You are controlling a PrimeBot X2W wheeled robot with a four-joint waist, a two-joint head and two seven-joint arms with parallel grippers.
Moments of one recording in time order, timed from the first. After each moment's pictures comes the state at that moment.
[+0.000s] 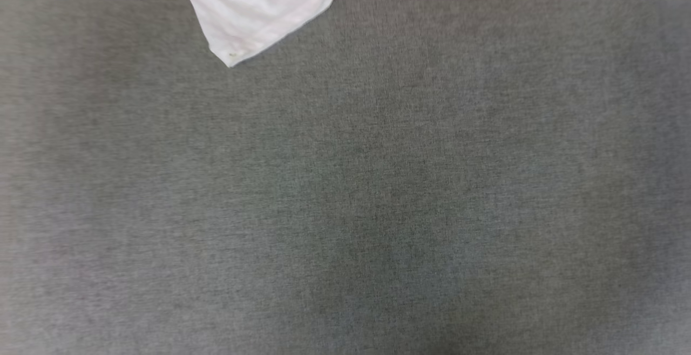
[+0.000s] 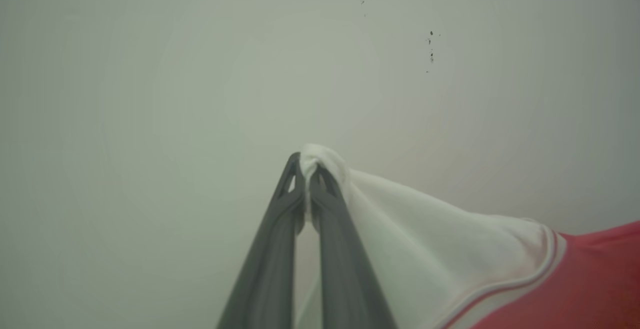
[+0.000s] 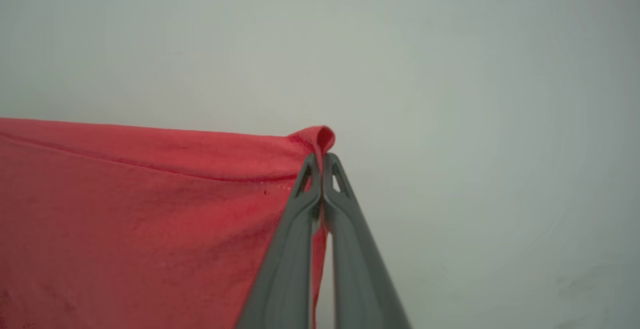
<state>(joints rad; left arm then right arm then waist) -1.61 0.48 -0.37 0.49 -0.56 0.05 -0.09 -1.46 -0.36 0.04 0.52 0.34 0.13 0.10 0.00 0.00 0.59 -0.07</state>
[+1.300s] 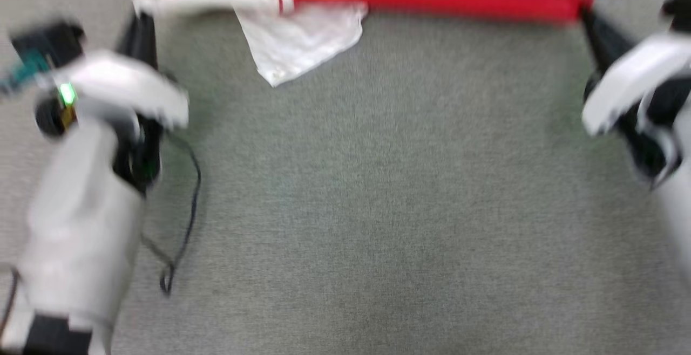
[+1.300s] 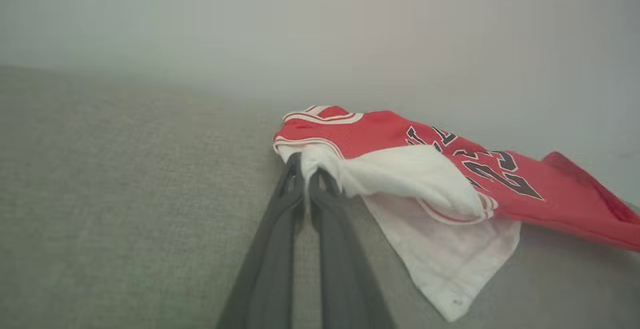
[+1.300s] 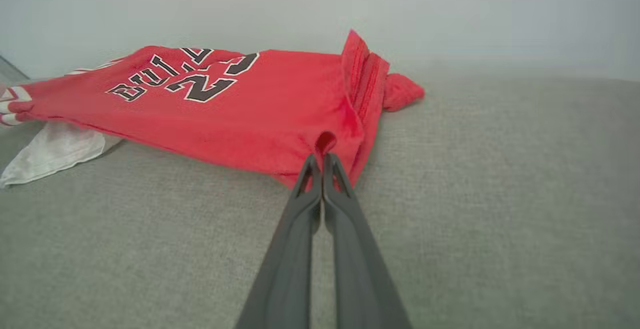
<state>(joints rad) -0.91 0.34 -0.34 0.78 -0.81 -0.08 -0.24 -0.88 -0.37 0.34 0.68 0.59 0.13 0.02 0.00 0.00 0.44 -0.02</state>
